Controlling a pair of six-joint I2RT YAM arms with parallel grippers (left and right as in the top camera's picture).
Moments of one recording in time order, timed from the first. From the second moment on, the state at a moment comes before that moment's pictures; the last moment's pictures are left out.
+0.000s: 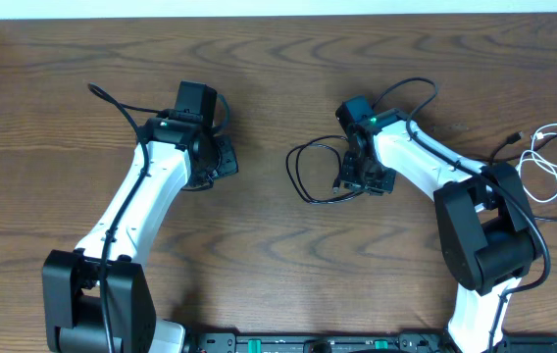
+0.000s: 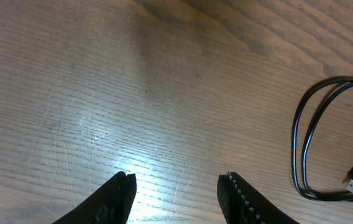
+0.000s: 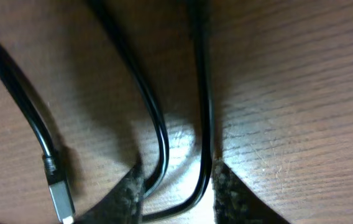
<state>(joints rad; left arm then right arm) -0.18 1.62 1.19 -0.87 0.07 -0.49 0.44 2.02 1.33 -0.89 -0.01 0.71</state>
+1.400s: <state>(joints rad) -0.18 1.62 1.19 -0.88 0.07 -0.49 -0.18 1.36 1.36 -0.60 0.11 0.33</state>
